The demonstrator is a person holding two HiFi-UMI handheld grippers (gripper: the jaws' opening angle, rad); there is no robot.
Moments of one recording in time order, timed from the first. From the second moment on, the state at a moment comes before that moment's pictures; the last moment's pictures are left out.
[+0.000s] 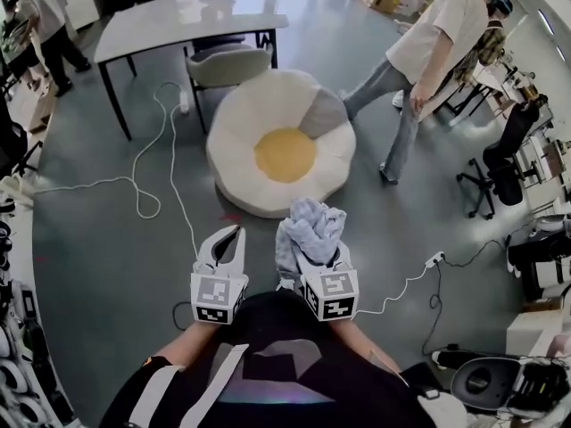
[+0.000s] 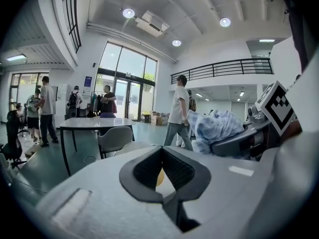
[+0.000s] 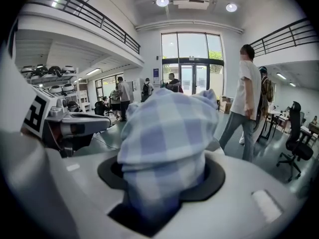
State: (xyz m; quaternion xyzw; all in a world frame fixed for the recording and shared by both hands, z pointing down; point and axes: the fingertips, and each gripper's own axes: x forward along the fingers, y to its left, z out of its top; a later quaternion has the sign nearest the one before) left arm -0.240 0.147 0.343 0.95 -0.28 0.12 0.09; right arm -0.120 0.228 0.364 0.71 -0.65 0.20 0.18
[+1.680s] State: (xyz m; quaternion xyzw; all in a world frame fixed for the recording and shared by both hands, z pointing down) left arm -0.030 0.061 0.348 0.94 -0.30 0.15 0.07; right arm 0.081 0.136 0.388 0.68 -0.68 0.22 0.16
